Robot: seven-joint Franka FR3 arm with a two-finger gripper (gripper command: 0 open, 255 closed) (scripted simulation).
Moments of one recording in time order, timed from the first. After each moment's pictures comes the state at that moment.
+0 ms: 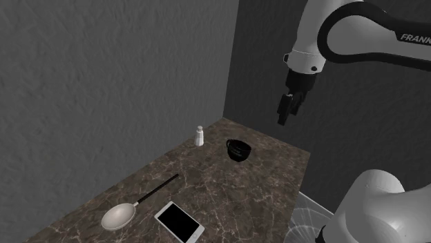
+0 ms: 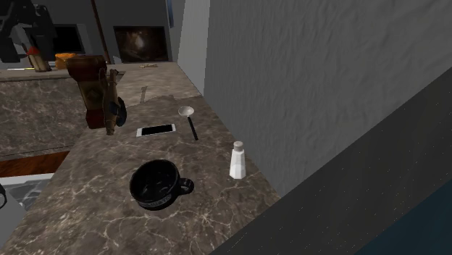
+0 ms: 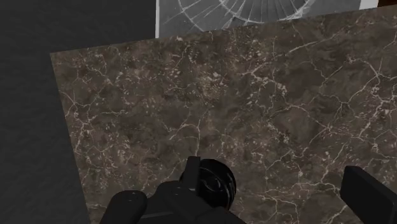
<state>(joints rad) 0.00 -0.82 0.02 -2.33 -0.07 1.51 -0.02</state>
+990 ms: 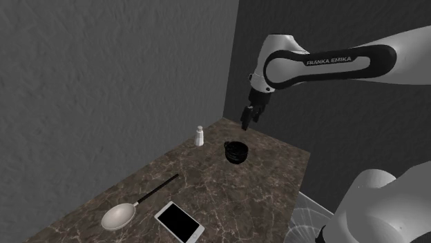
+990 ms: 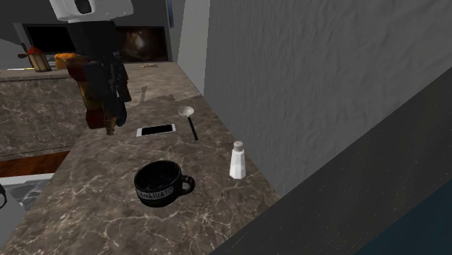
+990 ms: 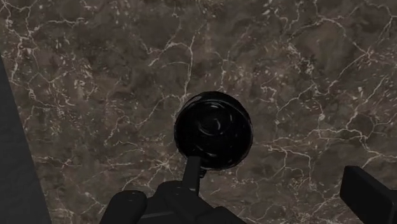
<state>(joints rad) 0.03 -0.48 -0.08 -2.36 -0.03 1.97 -0.14</state>
